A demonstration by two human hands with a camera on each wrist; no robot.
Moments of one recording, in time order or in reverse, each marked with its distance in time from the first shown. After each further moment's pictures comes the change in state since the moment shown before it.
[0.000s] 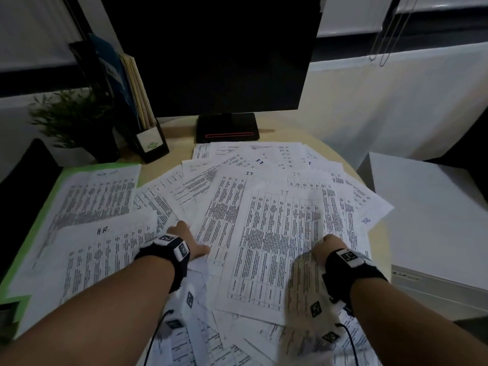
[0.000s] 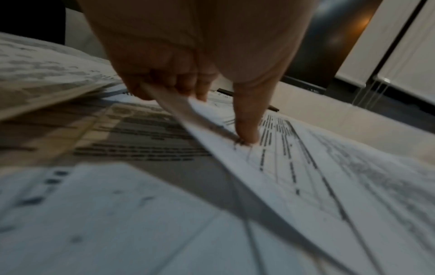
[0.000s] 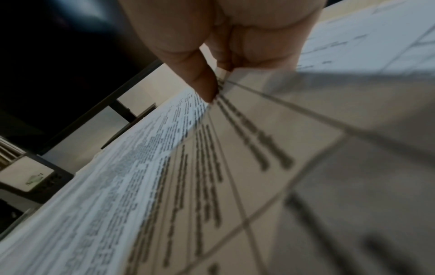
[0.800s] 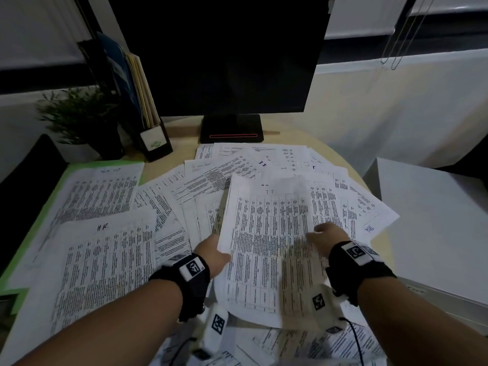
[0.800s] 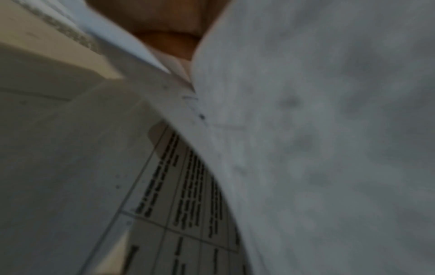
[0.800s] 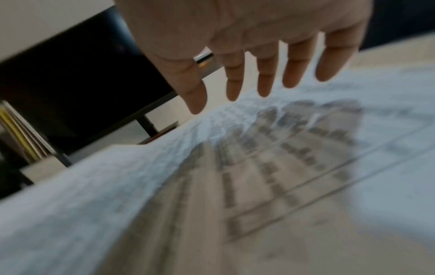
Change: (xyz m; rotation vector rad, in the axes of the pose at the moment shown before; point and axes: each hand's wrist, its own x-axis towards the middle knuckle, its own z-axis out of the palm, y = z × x) left_hand -0.020 0.038 0.051 -0.550 -0.076 0.187; right_hand 0.006 -0.014 -0.024 -0.043 0.032 -0.141
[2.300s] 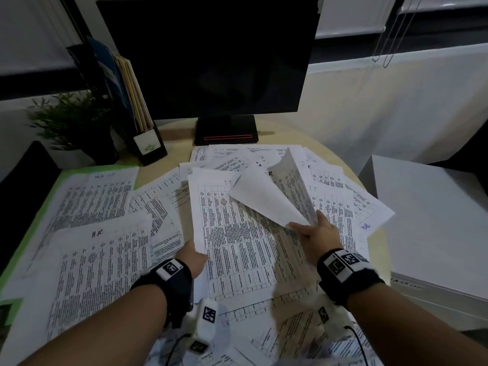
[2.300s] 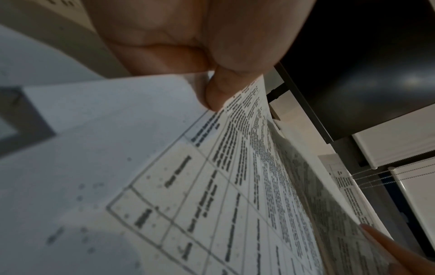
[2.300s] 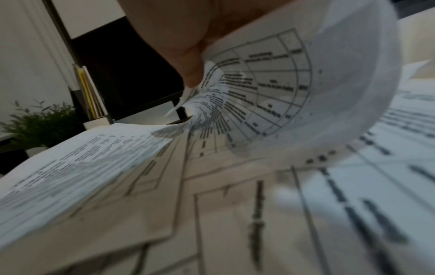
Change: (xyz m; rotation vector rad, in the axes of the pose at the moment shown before) left_hand 0.006 -0.013 -0.018 -0.059 0.078 -0.183; right_hand -0.015 -0.002 0.016 -0.152 0.112 -0.326
